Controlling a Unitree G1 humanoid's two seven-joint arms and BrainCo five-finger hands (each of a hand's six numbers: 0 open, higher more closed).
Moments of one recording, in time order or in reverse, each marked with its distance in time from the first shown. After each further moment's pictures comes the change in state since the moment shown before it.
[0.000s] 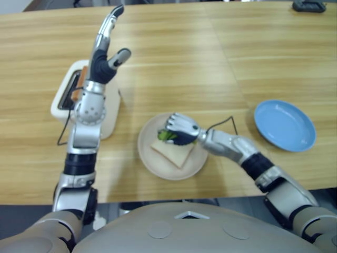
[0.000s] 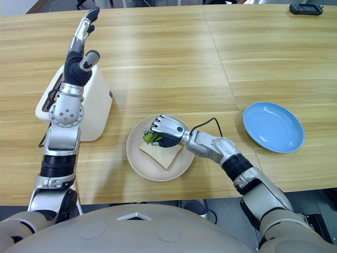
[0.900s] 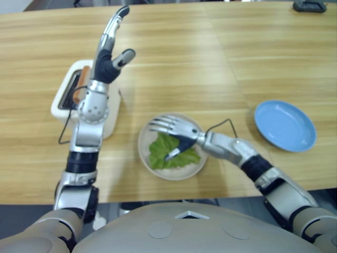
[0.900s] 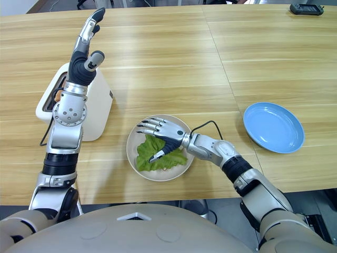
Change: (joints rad) left arm -0.007 -0.001 -0.014 0.015 0.000 -0.011 -0.002; right arm 0.010 -0.015 0.024 0.068 -0.028 0.031 0.058
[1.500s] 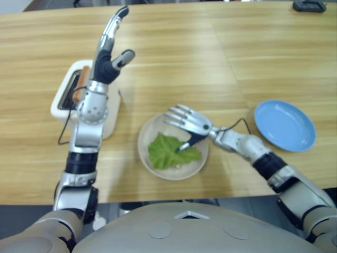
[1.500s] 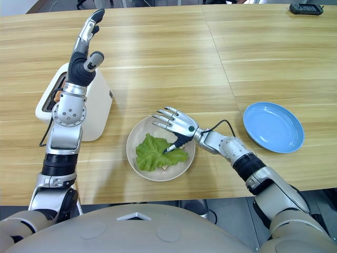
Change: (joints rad) left arm 0.008 0.003 0.003 -0.012 0.002 0.001 -0.001; right arm -0.010 -0.133 0.032 -0.104 -0.478 0.410 -0.367
